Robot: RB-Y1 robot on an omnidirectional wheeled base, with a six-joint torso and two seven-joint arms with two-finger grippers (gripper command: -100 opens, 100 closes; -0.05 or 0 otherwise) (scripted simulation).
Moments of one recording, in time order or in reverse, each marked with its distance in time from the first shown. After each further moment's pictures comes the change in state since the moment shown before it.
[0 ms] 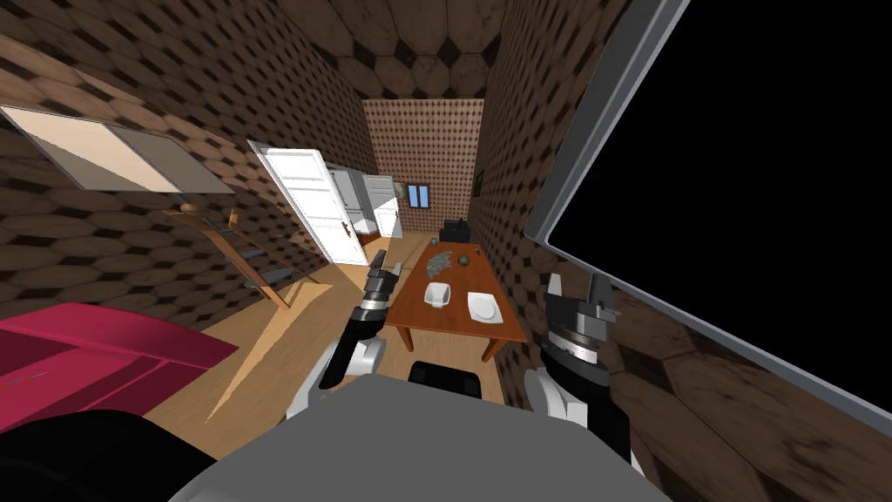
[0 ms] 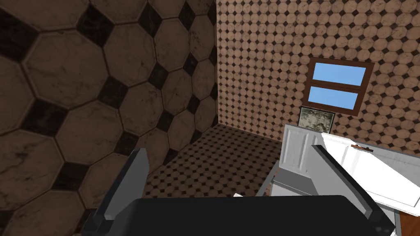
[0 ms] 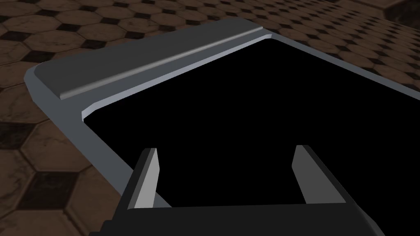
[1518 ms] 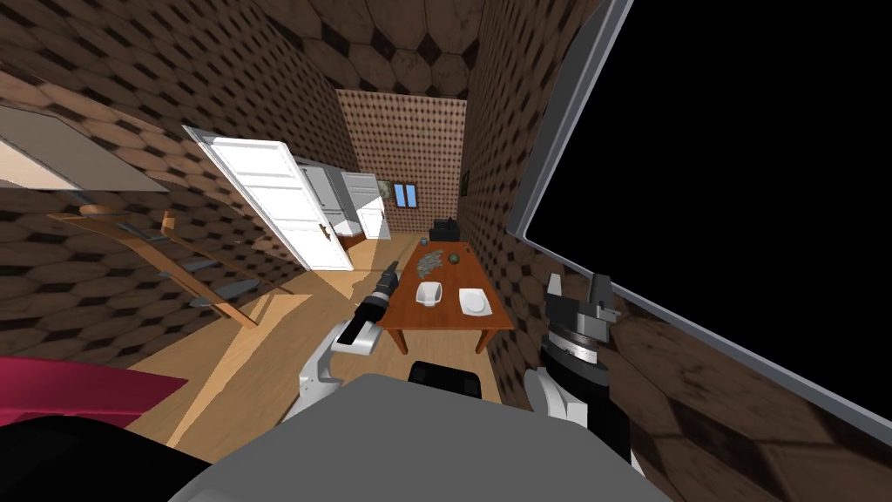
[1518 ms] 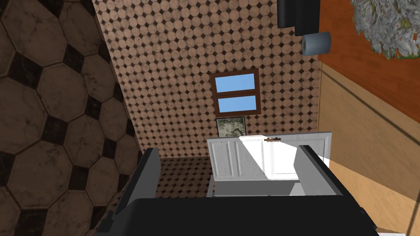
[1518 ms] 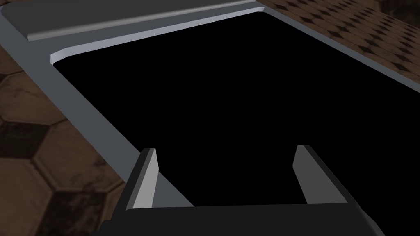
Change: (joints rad) left arm -0.146 0.159 0.086 0.173 0.001 0.418 0.017; right arm 0.000 0.000 0.000 0.000 0.000 0.000 0.000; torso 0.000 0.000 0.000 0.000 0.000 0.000
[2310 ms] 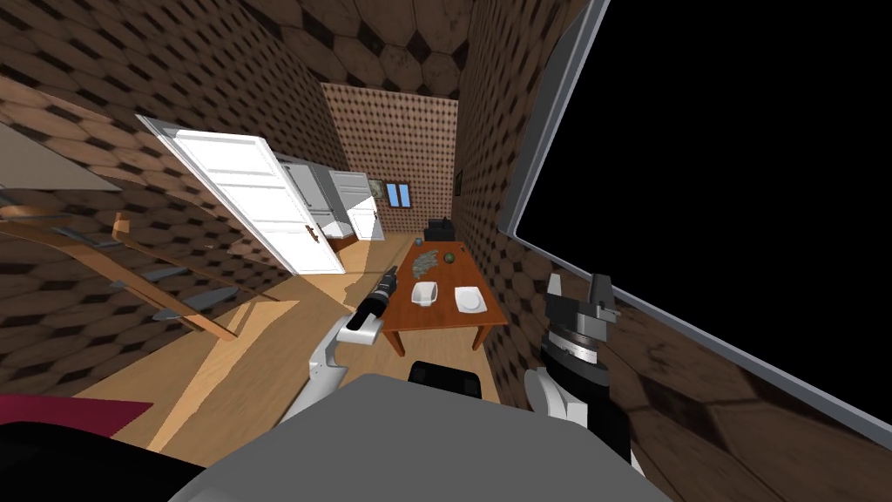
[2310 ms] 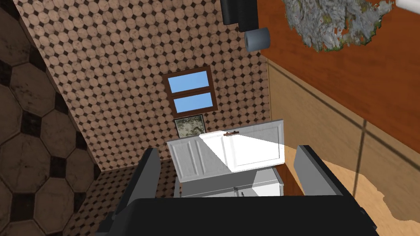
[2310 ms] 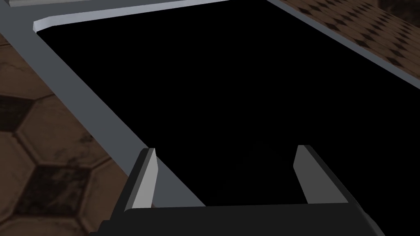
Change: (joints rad) left arm -0.080 0.014 0.041 0.095 -0.002 0.215 0.006; right arm 0.000 0.000 0.000 0.000 0.000 0.000 0.000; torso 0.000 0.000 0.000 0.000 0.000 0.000
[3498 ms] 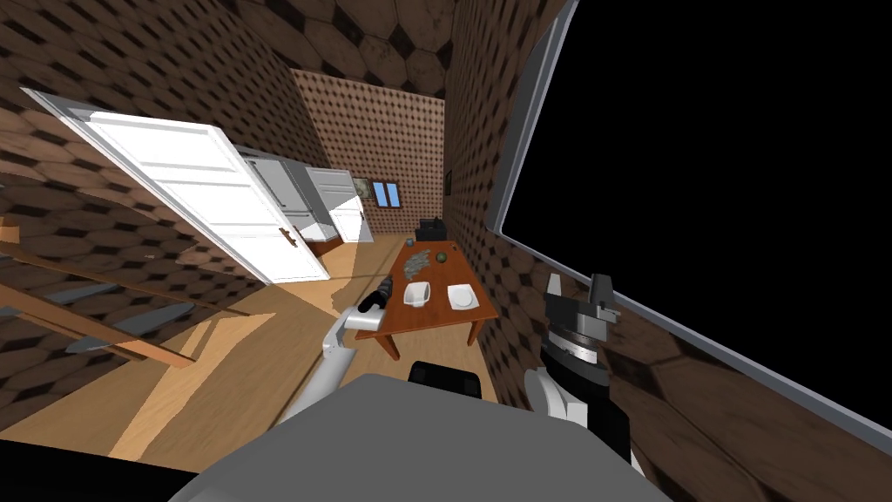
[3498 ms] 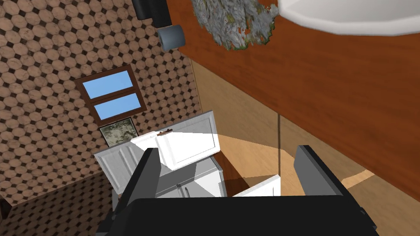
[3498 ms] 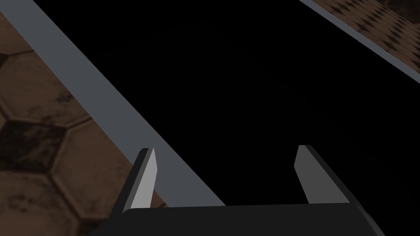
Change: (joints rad) left arm -0.127 -0.005 0.066 0.139 -0.004 0.349 0.012; right arm 0.000 0.000 0.000 0.000 0.000 0.000 0.000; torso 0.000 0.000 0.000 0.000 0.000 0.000
